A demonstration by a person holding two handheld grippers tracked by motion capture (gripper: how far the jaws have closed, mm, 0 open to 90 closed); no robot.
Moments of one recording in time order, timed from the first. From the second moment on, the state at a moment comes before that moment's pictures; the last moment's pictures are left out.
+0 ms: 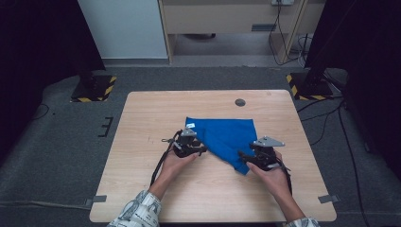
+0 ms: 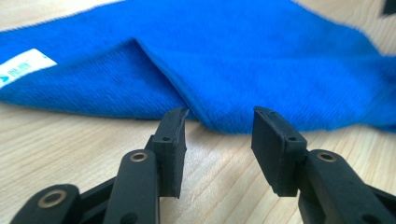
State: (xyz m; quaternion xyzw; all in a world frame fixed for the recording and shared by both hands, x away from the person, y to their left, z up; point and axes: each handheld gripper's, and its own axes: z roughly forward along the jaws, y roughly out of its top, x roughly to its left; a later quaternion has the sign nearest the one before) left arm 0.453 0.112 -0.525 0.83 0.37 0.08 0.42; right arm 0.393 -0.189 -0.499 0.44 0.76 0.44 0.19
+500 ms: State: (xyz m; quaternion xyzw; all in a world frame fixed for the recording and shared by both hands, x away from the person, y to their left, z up) left arm 0.450 0.096 -0.535 0.83 0.35 0.09 0.42; right arm 0.348 -0.199 -0.501 0.42 0.78 0.42 0.18
